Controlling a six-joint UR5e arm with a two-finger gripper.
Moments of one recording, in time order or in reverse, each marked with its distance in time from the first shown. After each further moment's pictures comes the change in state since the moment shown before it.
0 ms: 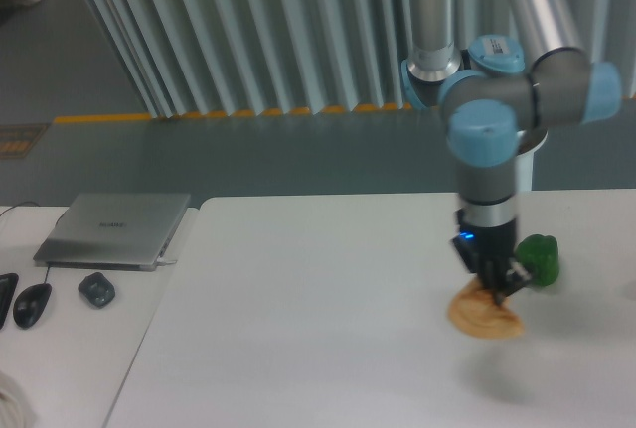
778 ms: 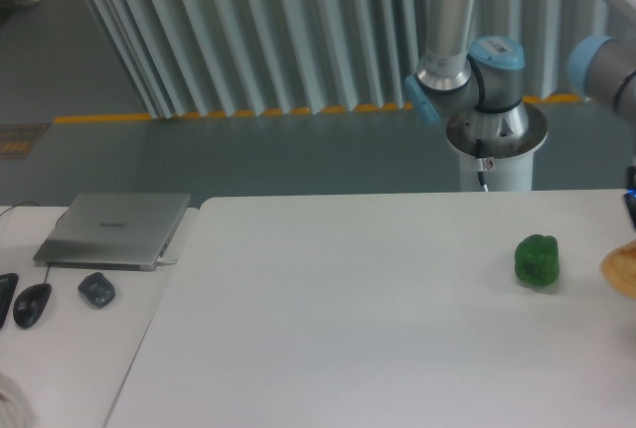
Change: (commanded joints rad) arm 0.293 0.025 0.021 -0.055 0.051 0.608
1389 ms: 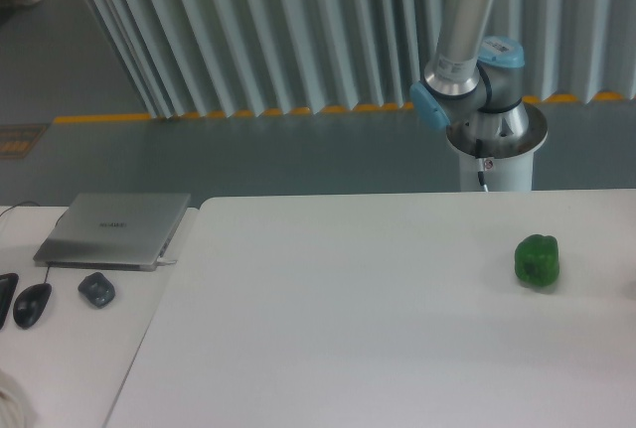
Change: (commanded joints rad) arm 0.111 -0.067 0.011 0.226 -0.002 0.006
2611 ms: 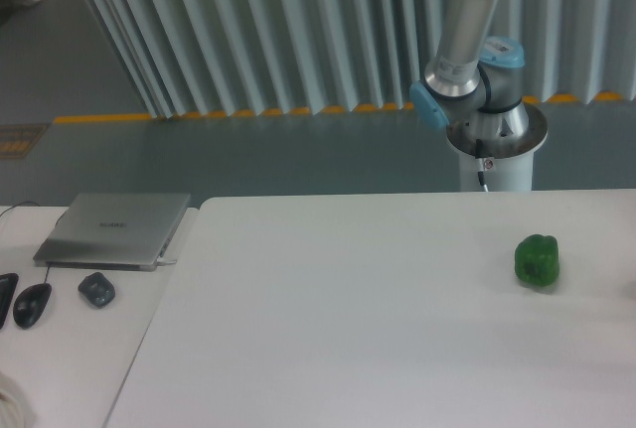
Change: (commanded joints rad) arm -0.132 0.020 -0.018 -0.147 0.006 -0.193
